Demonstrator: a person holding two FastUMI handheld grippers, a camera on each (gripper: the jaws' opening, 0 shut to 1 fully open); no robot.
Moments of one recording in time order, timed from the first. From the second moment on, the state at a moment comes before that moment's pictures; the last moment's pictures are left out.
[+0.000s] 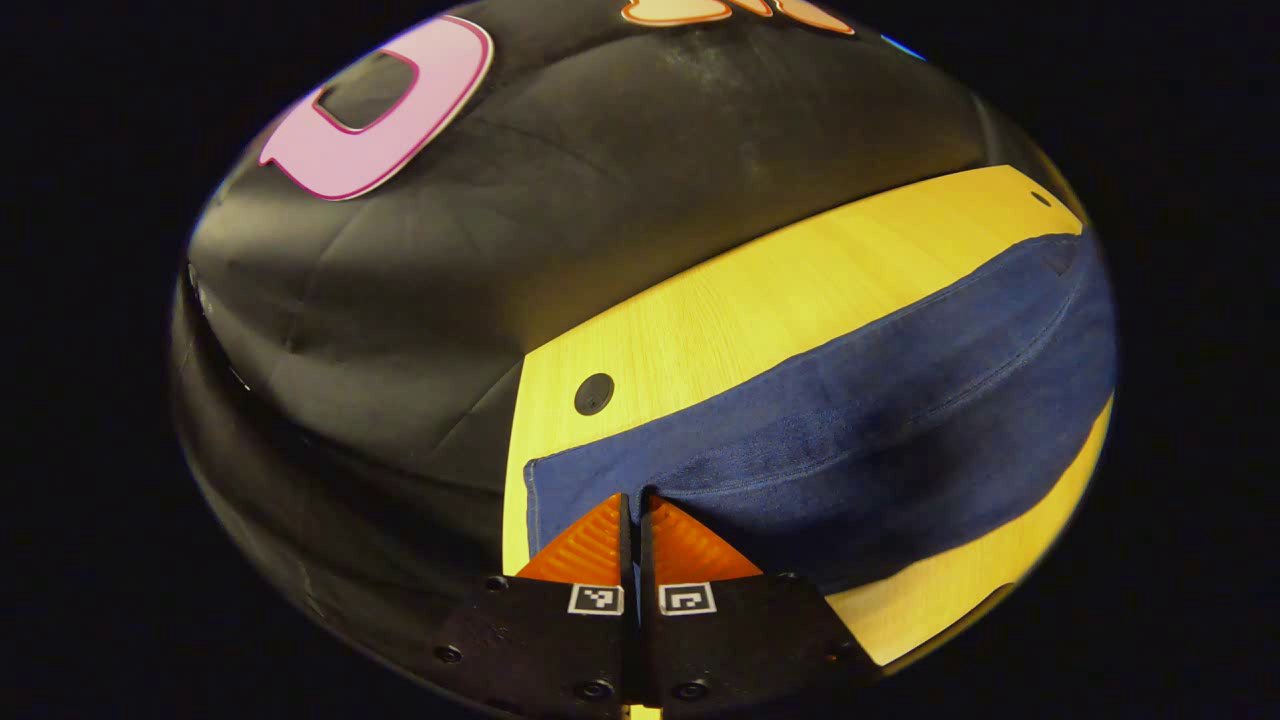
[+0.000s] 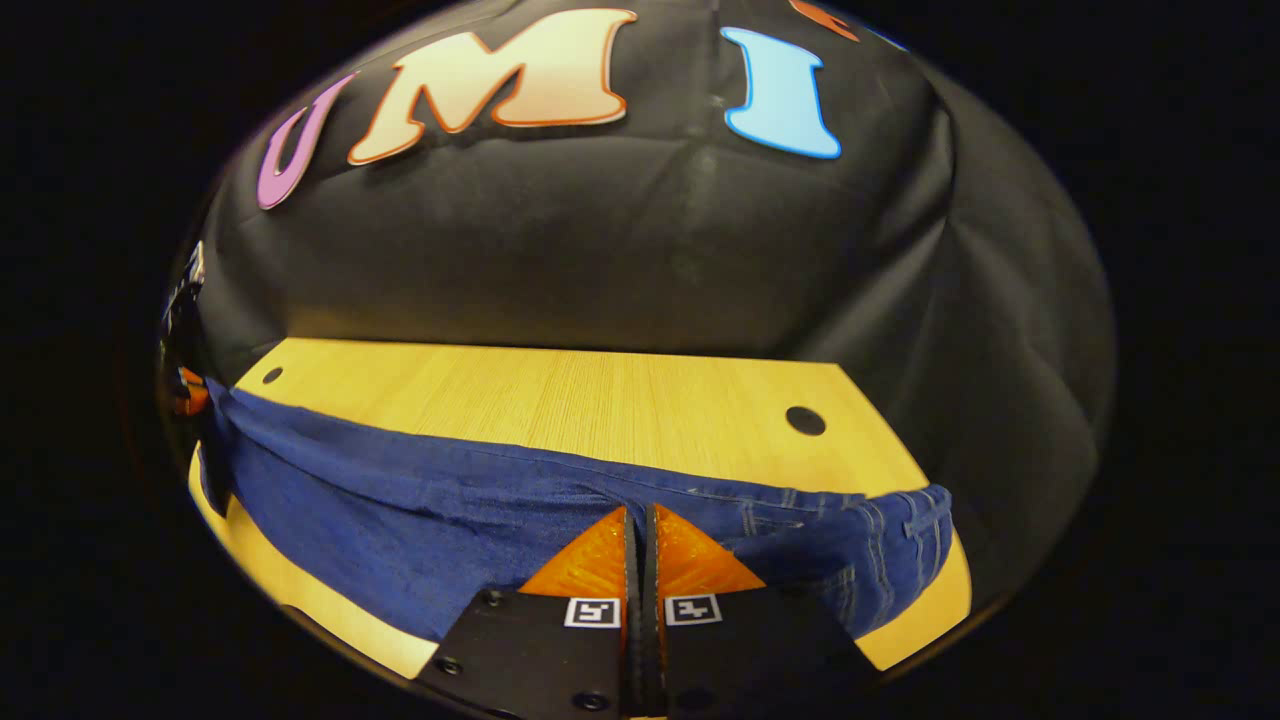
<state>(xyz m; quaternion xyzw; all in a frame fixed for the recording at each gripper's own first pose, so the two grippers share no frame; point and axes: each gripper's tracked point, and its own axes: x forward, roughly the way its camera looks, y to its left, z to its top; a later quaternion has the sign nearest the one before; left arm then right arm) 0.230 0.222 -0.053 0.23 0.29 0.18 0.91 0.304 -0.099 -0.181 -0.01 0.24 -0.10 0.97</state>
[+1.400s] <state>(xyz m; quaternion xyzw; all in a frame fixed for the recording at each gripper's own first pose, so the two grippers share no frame) 0.118 0.122 -0.038 0.06 0.10 0.15 0.98 0.218 -0.207 -0.149 0.12 0.21 -0.15 0.96</state>
